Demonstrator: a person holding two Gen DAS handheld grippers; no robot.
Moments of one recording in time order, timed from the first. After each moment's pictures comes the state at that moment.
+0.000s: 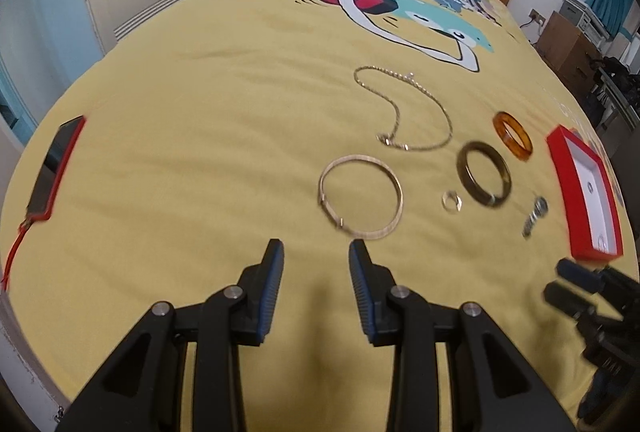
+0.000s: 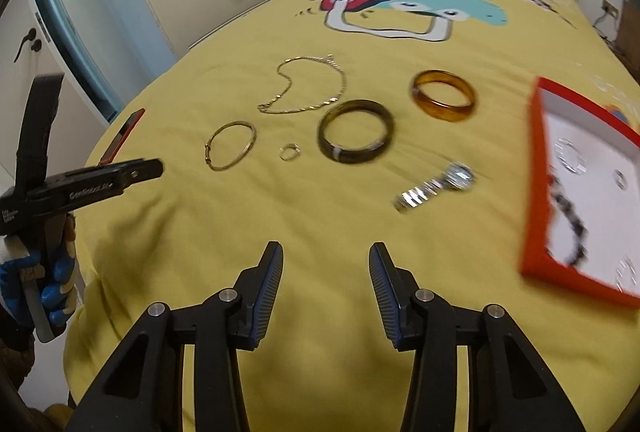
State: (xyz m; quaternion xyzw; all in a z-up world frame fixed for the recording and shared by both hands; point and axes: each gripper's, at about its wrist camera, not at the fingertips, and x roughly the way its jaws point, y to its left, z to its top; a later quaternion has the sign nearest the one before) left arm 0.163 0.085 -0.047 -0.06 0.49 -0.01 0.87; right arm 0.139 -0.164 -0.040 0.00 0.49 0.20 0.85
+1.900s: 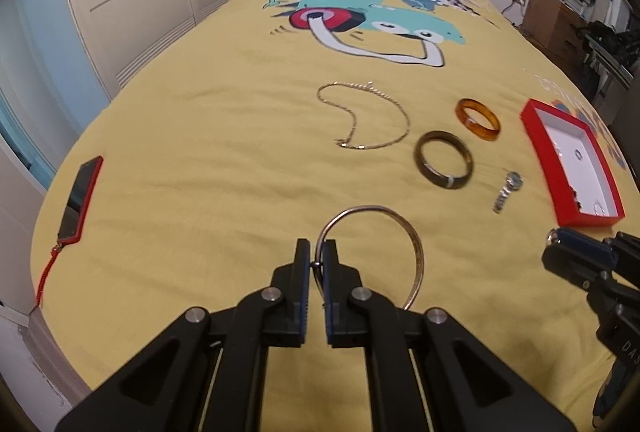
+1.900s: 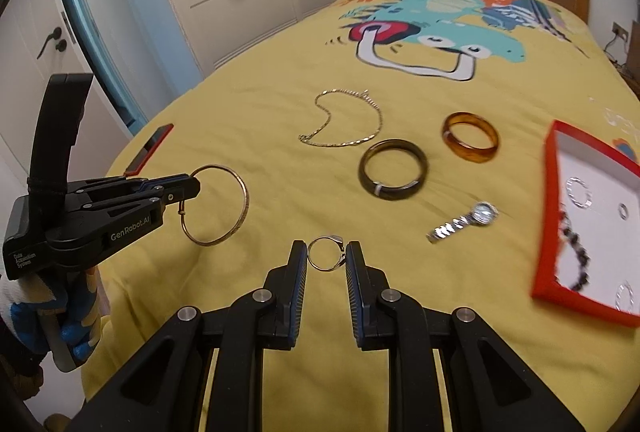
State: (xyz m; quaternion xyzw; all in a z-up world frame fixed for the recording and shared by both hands) left arm 0.113 0.034 -0.005 0.02 0.46 0.00 0.89; right arm 0.106 -0.164 0.002 0.01 0.44 0.22 0.87
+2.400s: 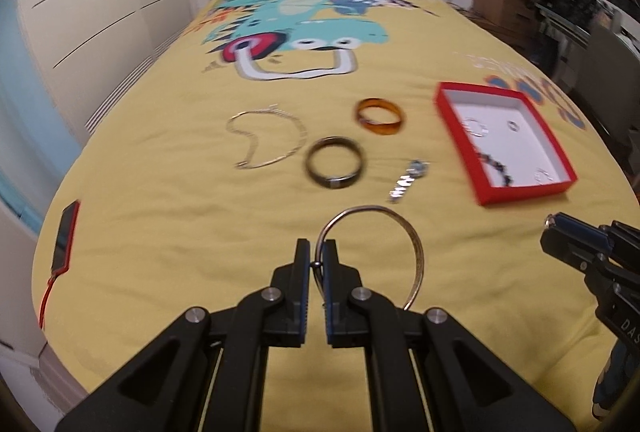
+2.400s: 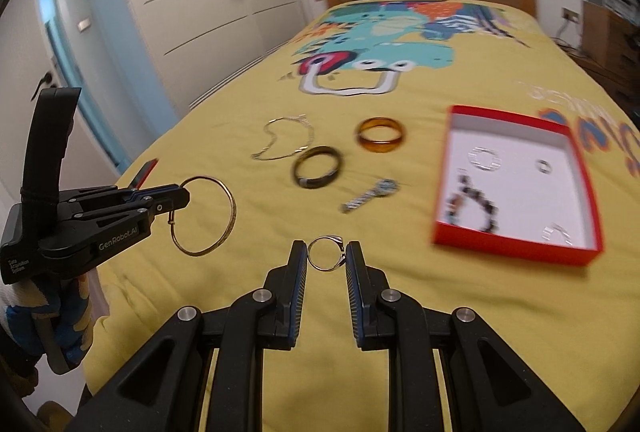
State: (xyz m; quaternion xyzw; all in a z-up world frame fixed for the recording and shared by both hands) left arm 0.081 -0.076 0.026 0.07 0.44 -0.07 0.89; right arm 0.051 -0.270 0.021 0.06 0.40 0.16 0.90
